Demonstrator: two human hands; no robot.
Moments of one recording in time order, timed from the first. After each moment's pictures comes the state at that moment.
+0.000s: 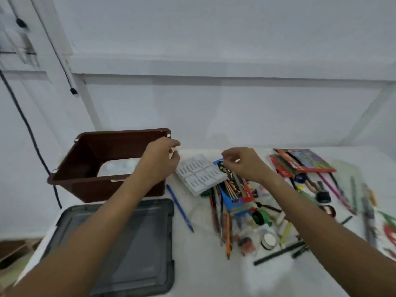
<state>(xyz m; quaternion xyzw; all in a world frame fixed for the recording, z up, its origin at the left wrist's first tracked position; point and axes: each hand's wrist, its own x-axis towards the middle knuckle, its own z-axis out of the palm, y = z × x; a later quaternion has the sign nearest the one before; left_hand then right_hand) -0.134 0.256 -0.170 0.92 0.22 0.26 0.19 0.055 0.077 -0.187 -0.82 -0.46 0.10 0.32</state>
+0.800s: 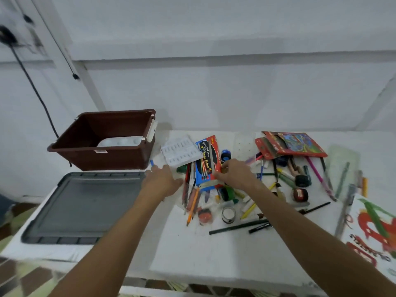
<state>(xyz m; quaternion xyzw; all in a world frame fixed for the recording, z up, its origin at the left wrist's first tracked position) -0.106 0.119 -0.235 0.85 0.51 -0.08 0.12 0.069 -0.009 -0.243 -0.84 -0.41 0.24 0.26</state>
